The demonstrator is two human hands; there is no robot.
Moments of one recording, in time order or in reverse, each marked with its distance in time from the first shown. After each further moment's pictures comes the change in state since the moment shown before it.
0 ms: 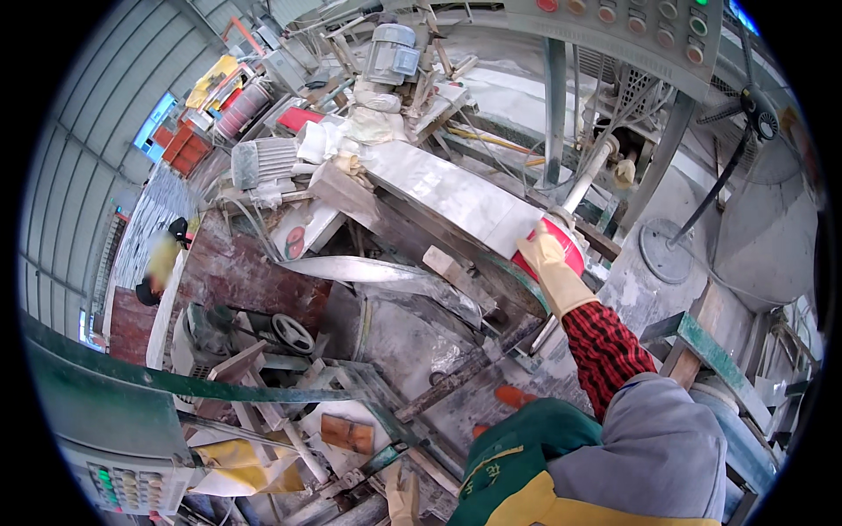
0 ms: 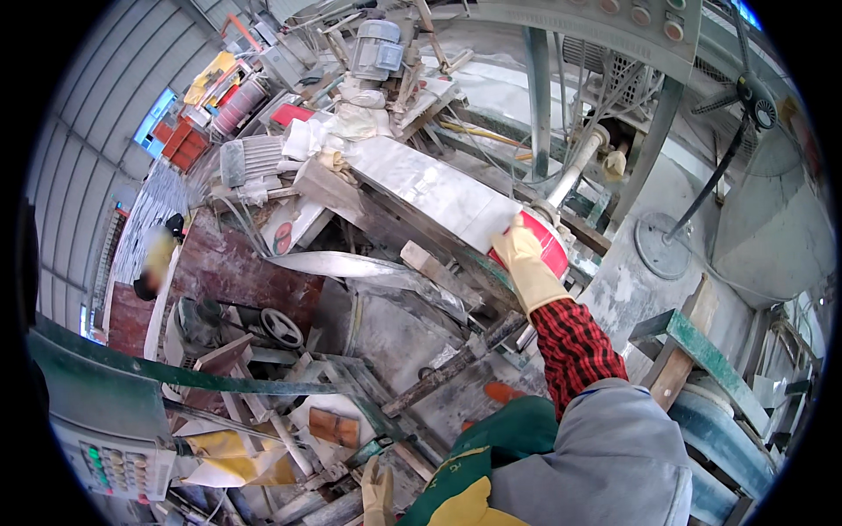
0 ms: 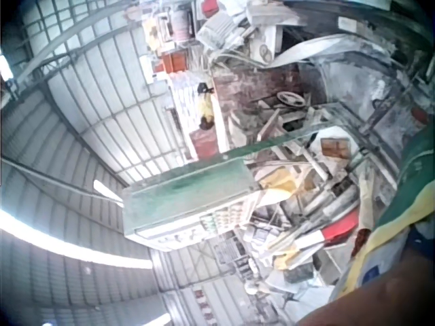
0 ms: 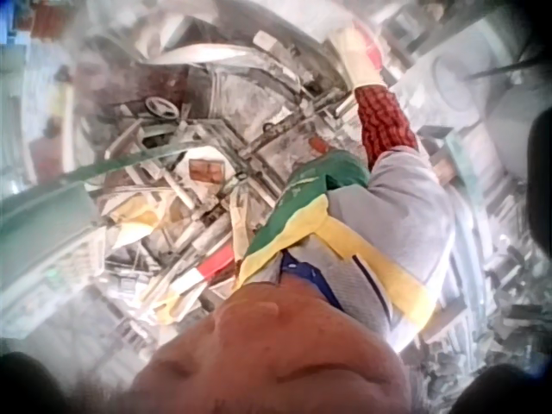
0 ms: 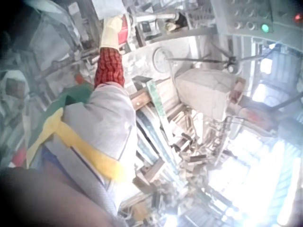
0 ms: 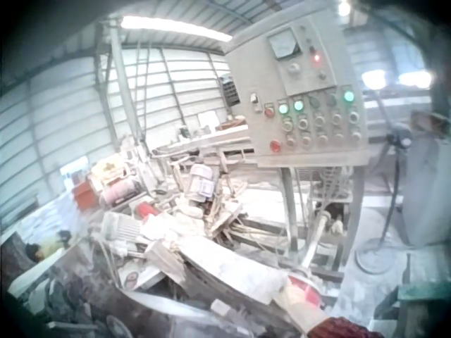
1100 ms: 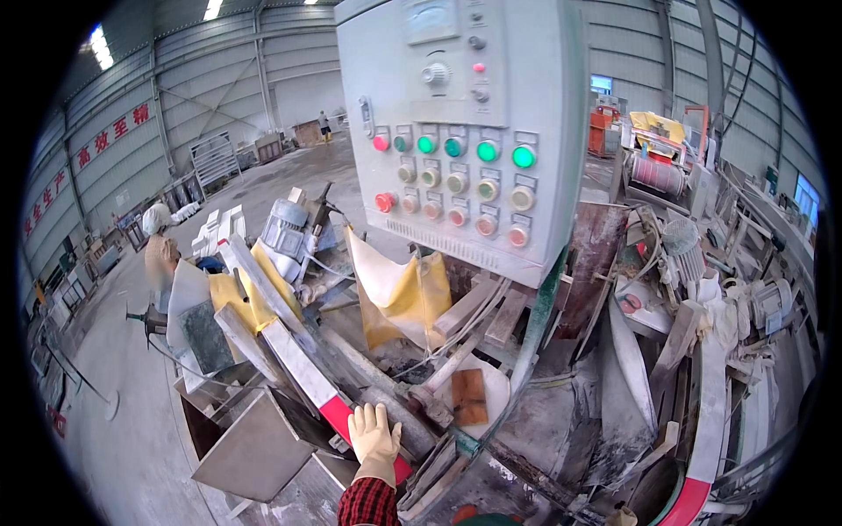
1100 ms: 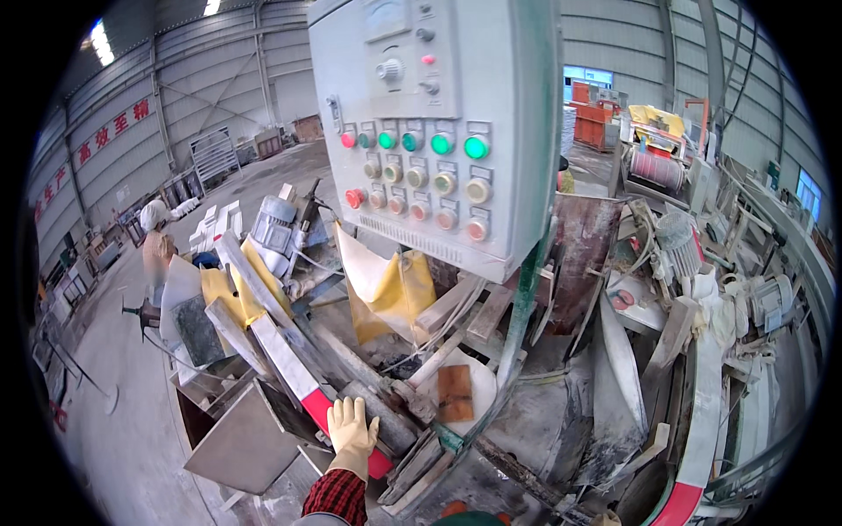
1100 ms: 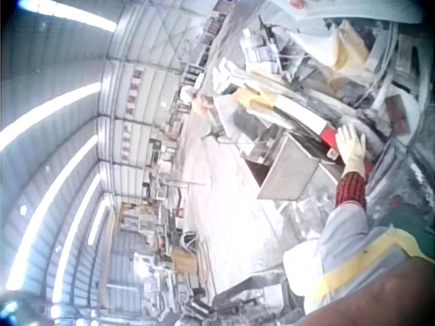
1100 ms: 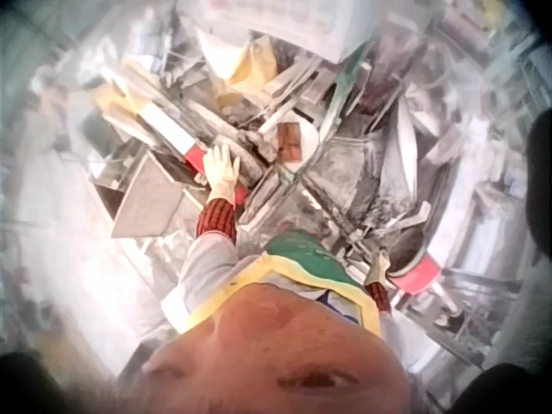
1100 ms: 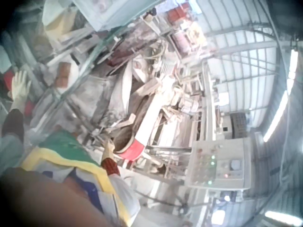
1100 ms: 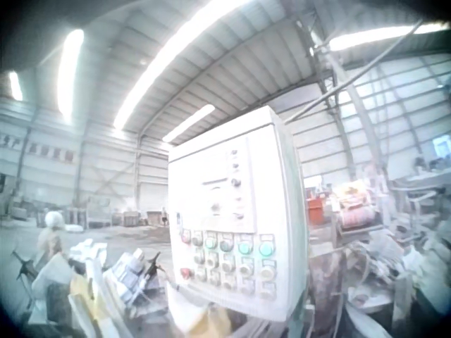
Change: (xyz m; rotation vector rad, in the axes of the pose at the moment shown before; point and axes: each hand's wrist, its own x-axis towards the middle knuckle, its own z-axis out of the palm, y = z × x) left_hand -0.093 -0.073 -0.149 0.833 1.193 -0.248; right_hand -0.154 0.077 0.102 0.526 -0.799 0.037
